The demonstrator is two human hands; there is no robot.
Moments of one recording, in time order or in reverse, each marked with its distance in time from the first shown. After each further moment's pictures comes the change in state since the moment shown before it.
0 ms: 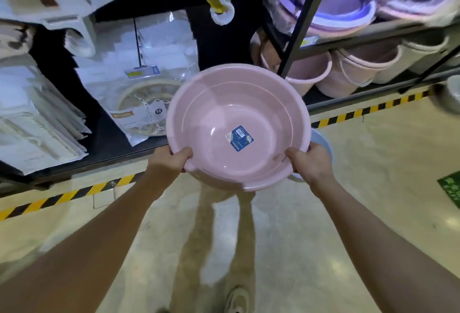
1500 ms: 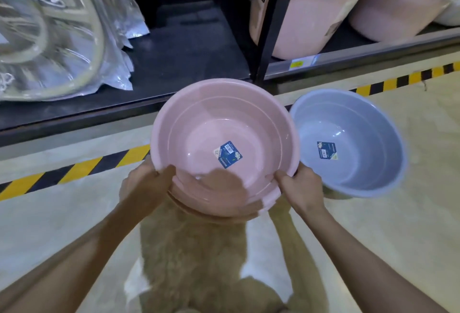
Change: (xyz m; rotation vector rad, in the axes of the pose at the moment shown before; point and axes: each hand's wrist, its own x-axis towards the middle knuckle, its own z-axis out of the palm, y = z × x) left_hand 0.350 -0.326 0.303 0.503 0.172 0.114; right_hand 0.339 0.379 0.222 -0.219 -0.022 -0.054
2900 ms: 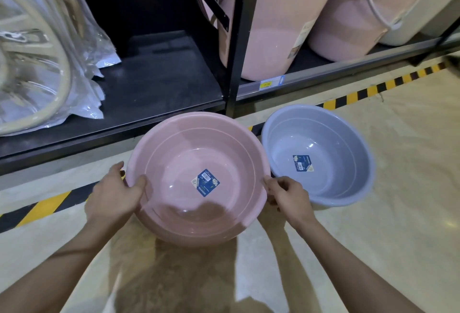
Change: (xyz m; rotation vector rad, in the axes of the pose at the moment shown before) left_hand 0.028 0.019 -0.010 0.054 0.133 0.029; right_hand 0.016 0.023 -0.013 0.209 0.010 0.105
